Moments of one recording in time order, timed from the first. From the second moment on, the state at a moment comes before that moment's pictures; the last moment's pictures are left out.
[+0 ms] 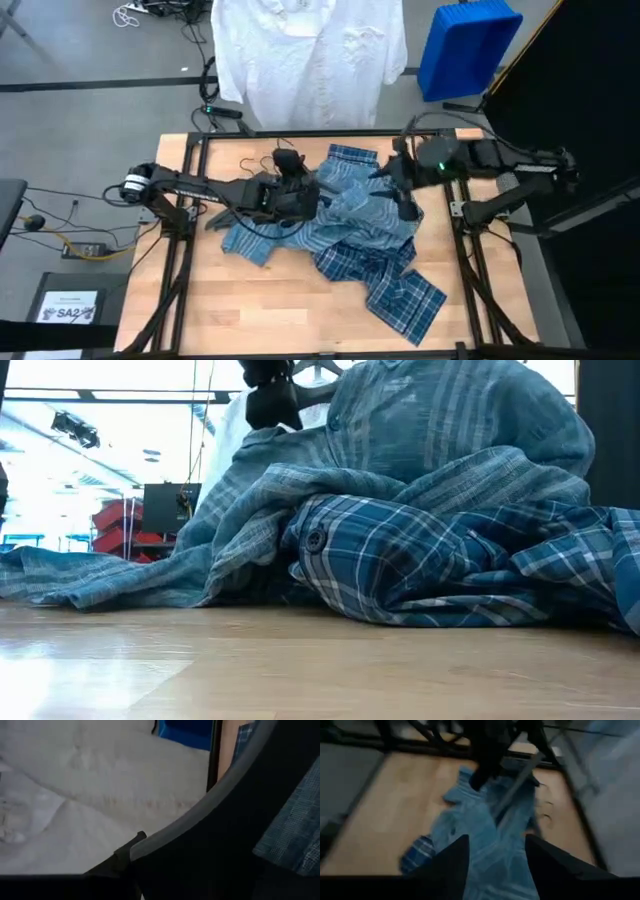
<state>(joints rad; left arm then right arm) -0.14 1.61 1.44 -0.67 -1.12 0.43 -0.02 1.18 1.43 -0.81 -0.04 -0.12</state>
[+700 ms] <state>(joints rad) -0.15 1.61 1.44 -0.67 -1.12 0.44 -0.39 1.60 1.61 -1.14 -0.96 -0.36</state>
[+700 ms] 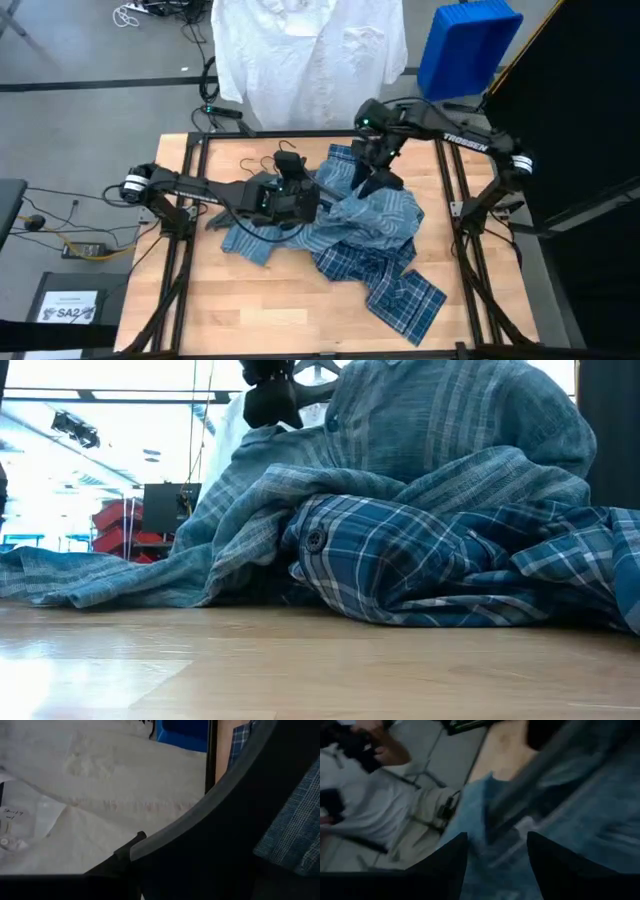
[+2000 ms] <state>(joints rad) -0.13 1.61 1.44 -0.68 -1.20 0.37 0.09 1.47 1.58 -1.38 -0.24 0.02</state>
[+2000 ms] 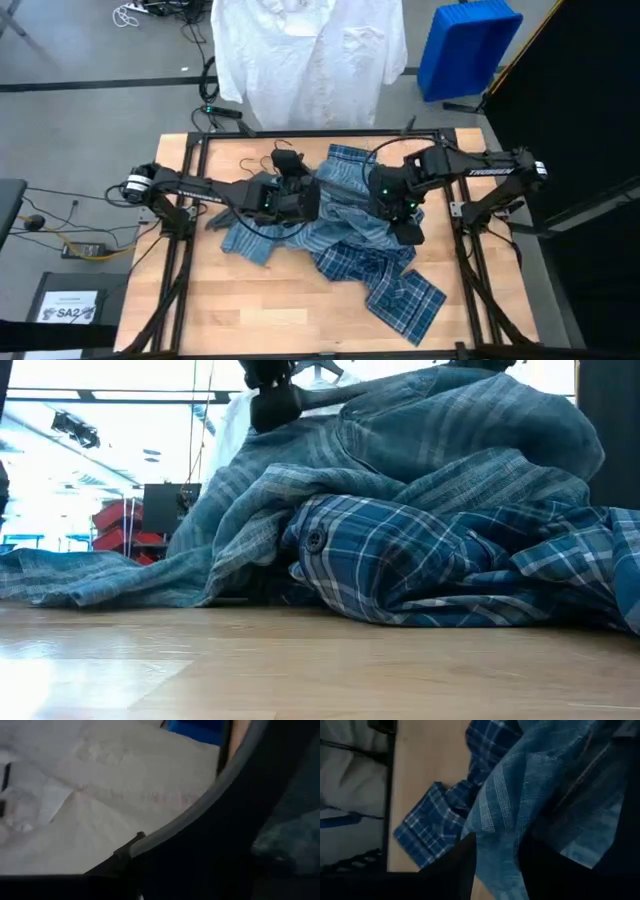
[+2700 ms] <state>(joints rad) -0.12 1.53 1.44 -0.51 -1.24 0.23 0.42 1.20 1.48 -1.20 0.50 0.31</state>
